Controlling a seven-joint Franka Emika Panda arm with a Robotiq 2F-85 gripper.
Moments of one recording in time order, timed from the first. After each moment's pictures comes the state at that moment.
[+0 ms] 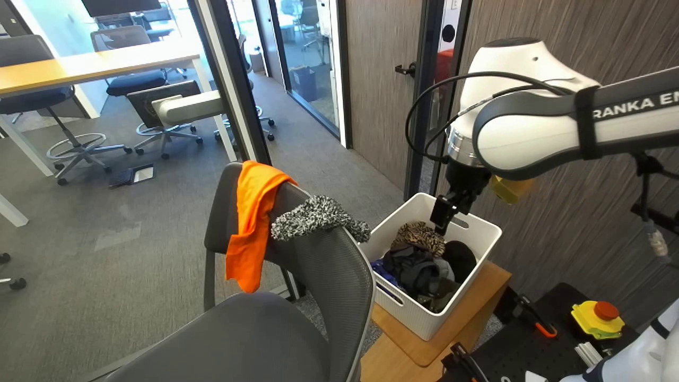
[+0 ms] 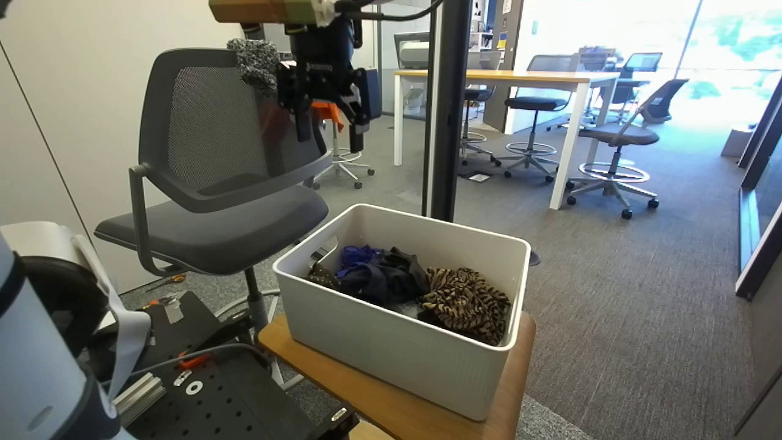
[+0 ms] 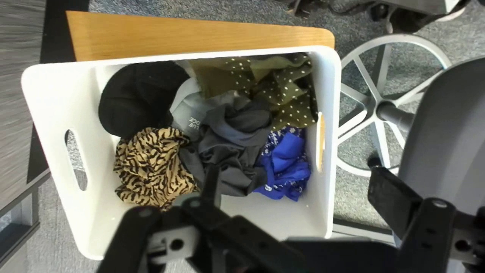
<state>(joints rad) 0.13 -0.56 0.05 -2.67 0.05 2.15 -0.11</state>
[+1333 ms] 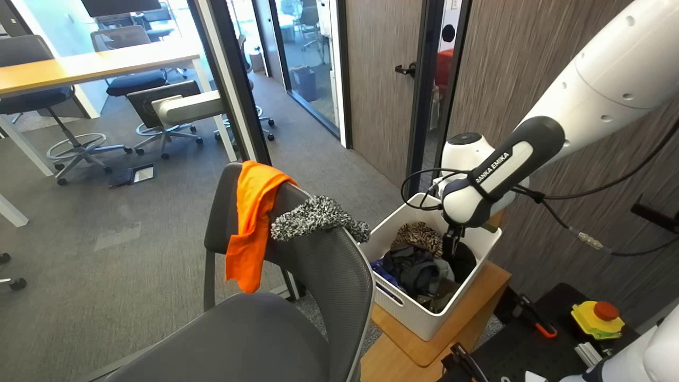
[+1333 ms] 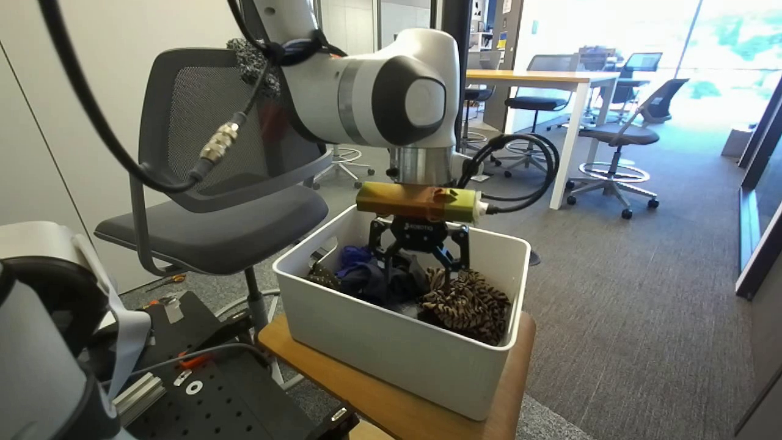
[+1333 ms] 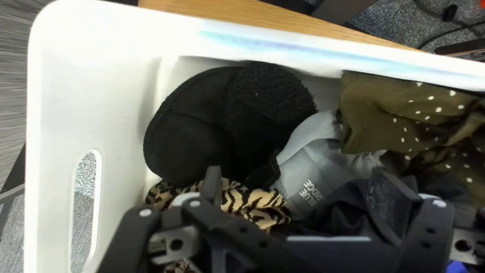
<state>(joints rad) -0.04 0.14 -0.04 -2.58 -0.20 2.63 -0.40</state>
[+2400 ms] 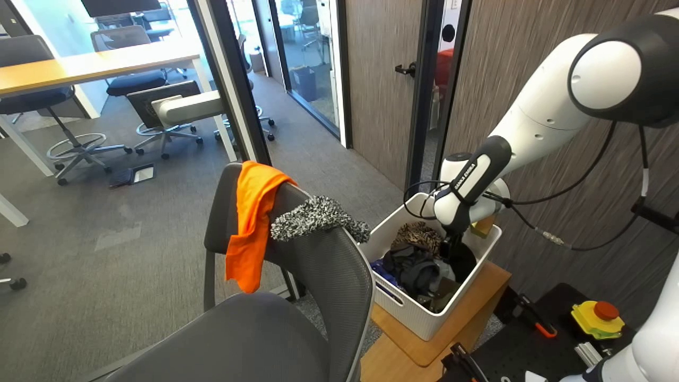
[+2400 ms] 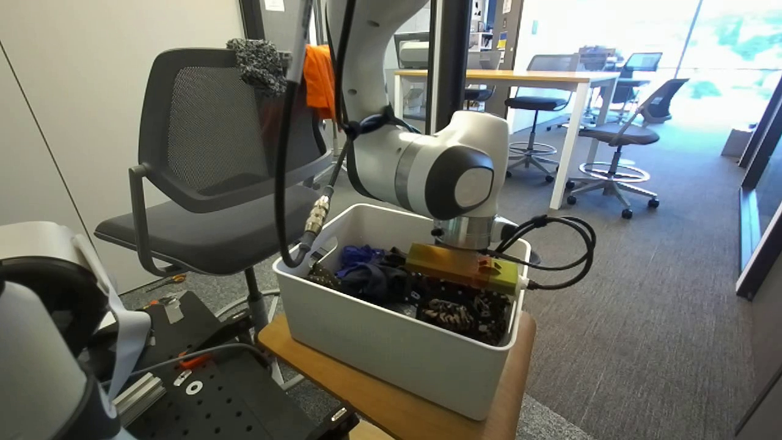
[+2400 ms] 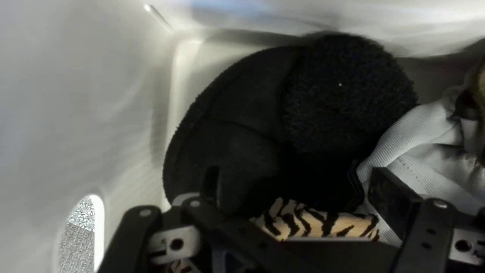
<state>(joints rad) -0.18 0.48 -0.01 -2.37 -0.14 2.71 -0.50</state>
